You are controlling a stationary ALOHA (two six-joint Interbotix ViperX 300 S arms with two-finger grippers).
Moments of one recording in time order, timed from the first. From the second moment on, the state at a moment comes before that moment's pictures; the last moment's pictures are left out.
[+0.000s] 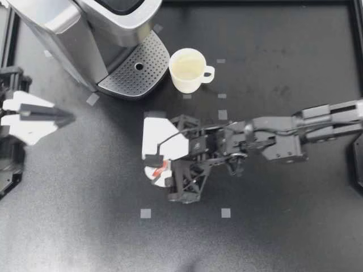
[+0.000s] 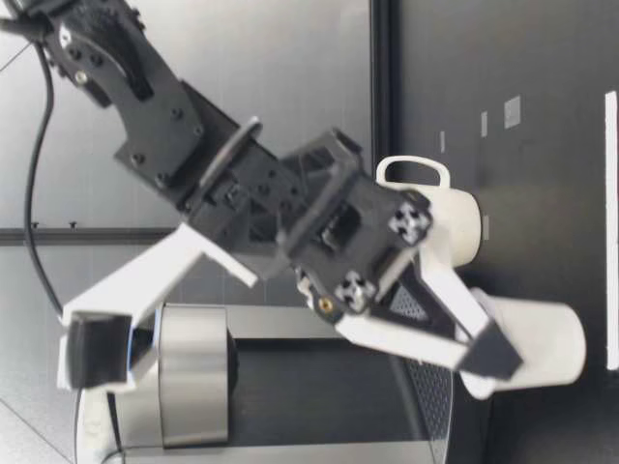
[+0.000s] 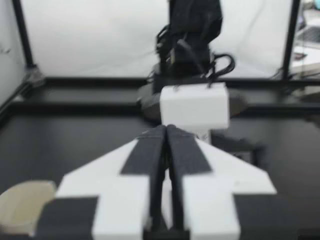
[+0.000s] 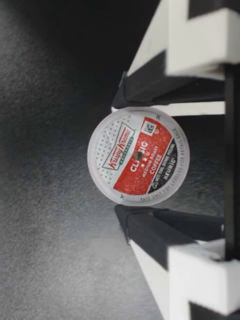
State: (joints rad) left arm 0.08 -0.89 1.20 0.00 -0.28 0.00; right arm 0.04 0.25 0.32 0.01 0.30 0.07
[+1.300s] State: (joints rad) left arm -0.20 -0.03 0.46 1.40 1.33 -0.57; right arm 0.01 0.00 0.71 0.01 0.01 0.14
